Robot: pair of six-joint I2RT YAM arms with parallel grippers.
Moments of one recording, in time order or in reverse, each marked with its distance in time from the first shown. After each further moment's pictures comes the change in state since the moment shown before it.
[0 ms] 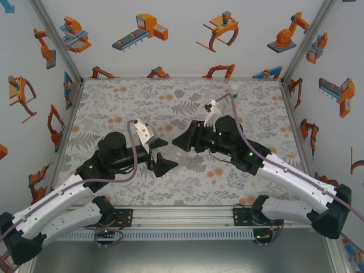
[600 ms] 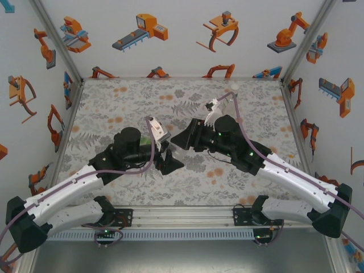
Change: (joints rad) left arm -0.020 0.160 0.037 -0.008 0.048 -0.031; right arm 0.027 0.003 0.033 -0.022 0.048 0.071
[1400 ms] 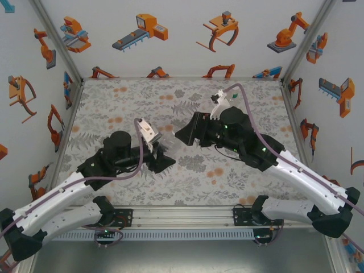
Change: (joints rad) left arm -0.005 -0.161 -0.003 -0.127 -0.154 -0.005; right arm 0.003 0.006 0.245 -0.313 0.109 -0.124
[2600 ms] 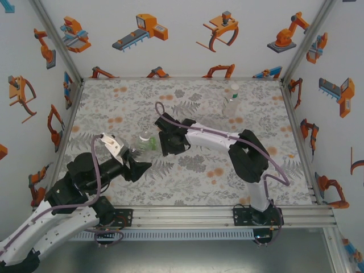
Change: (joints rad) left arm 0.010 -0.394 -0.049 -0.233 -0.217 -0.023; right arm -0.006 0.928 0.283 -0.141 -0.014 -0.110
